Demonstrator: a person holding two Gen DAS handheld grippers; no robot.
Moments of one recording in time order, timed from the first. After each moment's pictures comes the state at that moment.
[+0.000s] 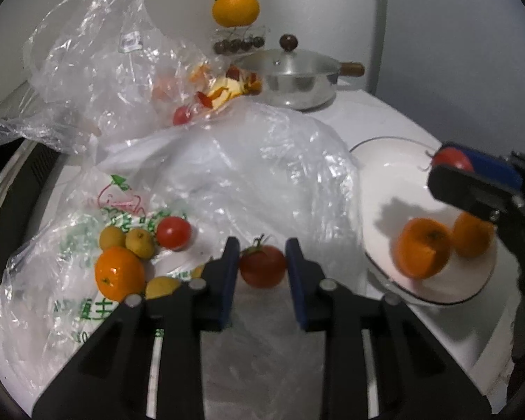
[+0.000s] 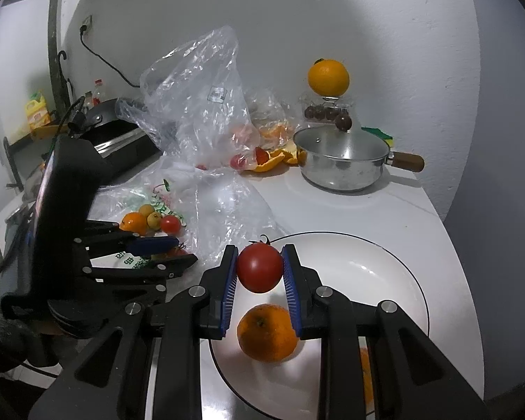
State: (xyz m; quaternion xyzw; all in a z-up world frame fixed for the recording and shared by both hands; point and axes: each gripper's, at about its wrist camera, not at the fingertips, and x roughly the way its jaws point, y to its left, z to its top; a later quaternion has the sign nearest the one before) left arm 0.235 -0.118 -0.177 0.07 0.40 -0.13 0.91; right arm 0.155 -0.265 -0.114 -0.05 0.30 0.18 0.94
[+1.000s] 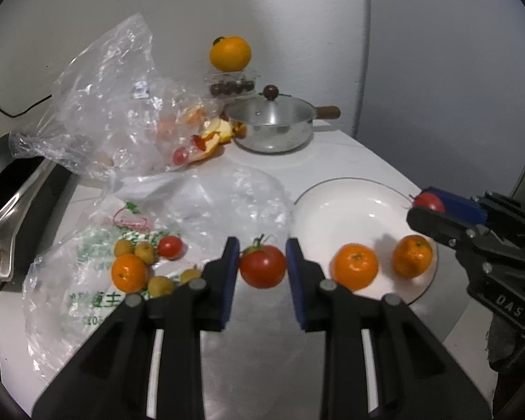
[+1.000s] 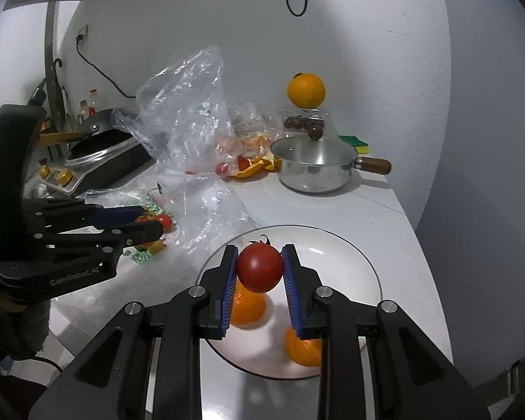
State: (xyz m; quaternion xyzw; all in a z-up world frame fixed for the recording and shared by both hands) left arm 0.183 -0.136 -0.126 0.05 0.34 -0.14 0.93; right arm 0.118 -0.297 -0.098 -0.05 0.28 0.15 0.95
